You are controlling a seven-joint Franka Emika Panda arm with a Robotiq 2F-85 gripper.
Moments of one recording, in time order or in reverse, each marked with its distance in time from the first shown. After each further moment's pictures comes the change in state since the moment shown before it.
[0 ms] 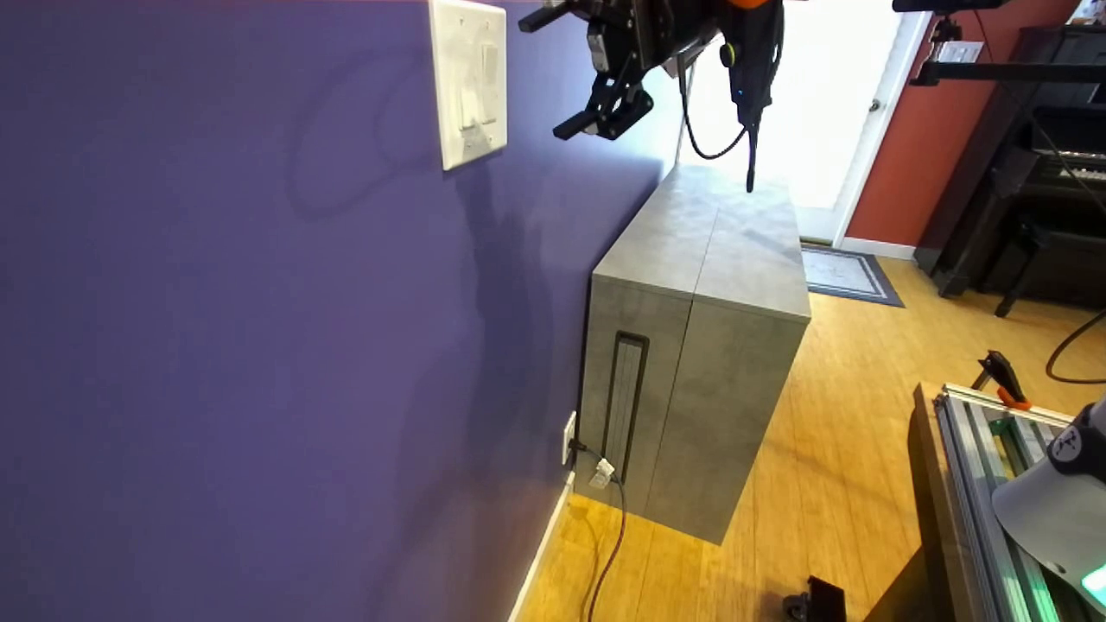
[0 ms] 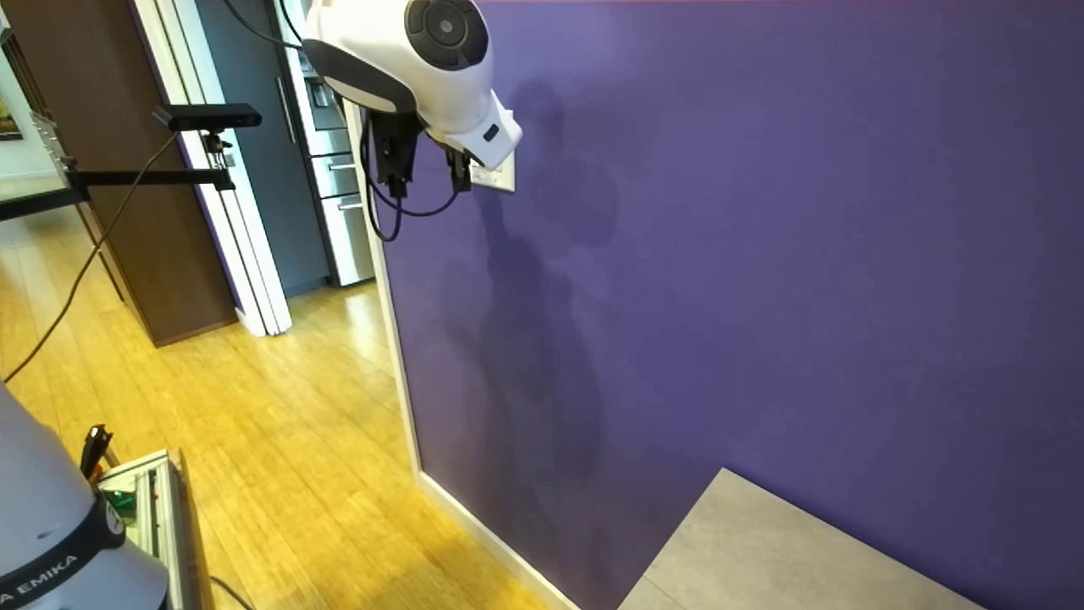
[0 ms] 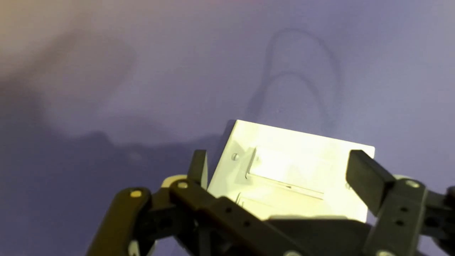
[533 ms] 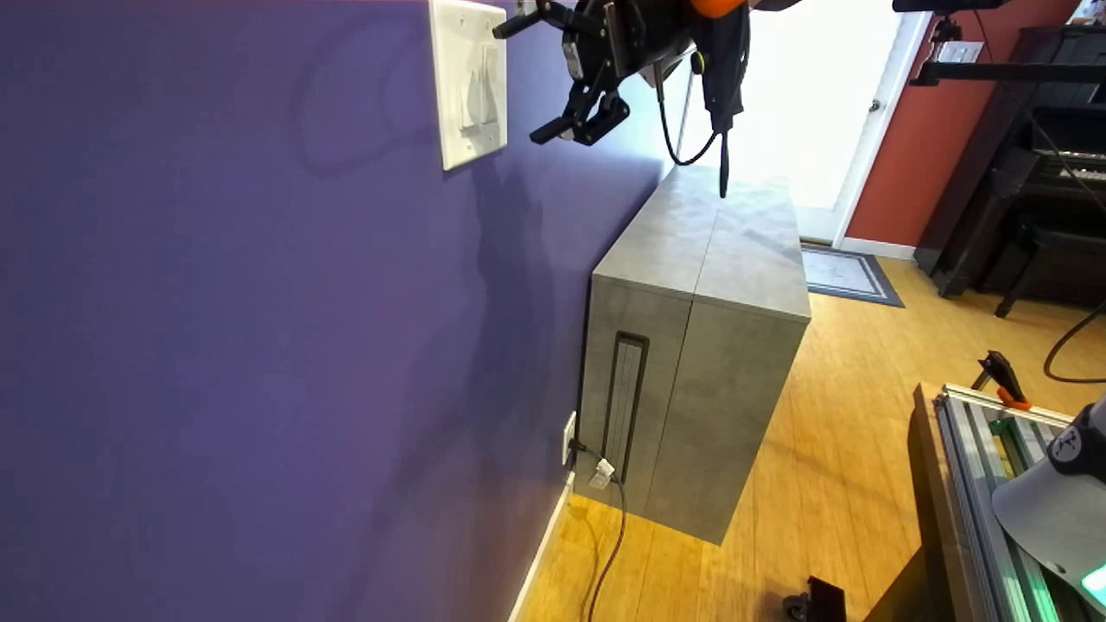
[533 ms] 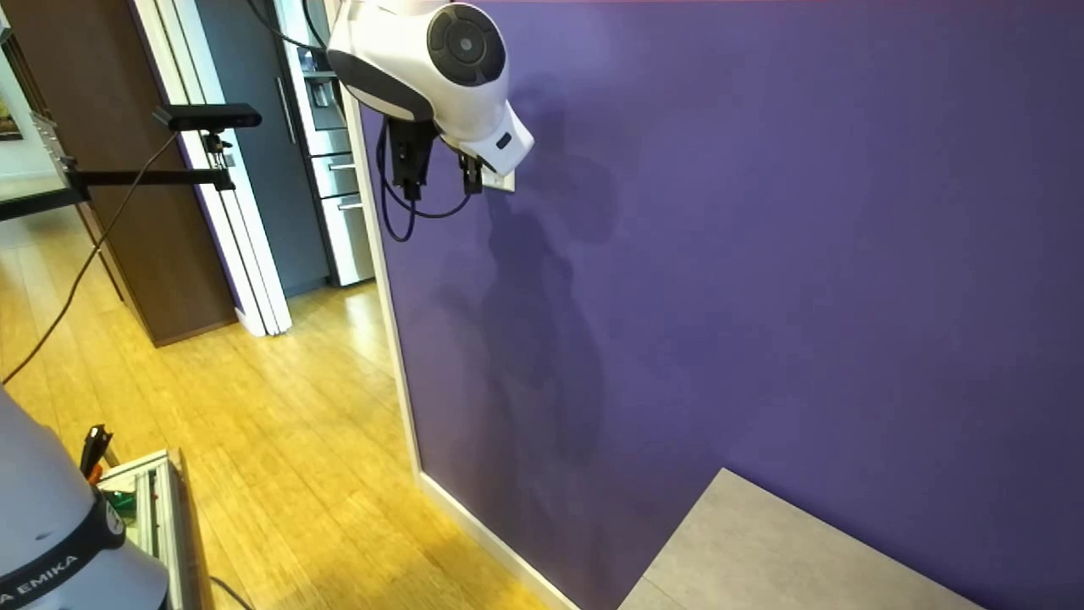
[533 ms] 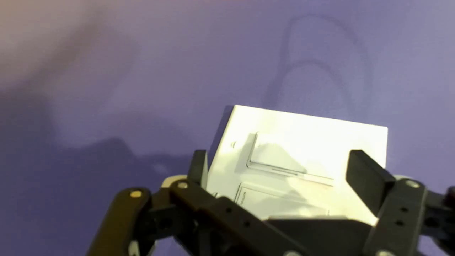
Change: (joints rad) arm -0.024 0.073 0.026 0.057 0.050 0.000 -0.010
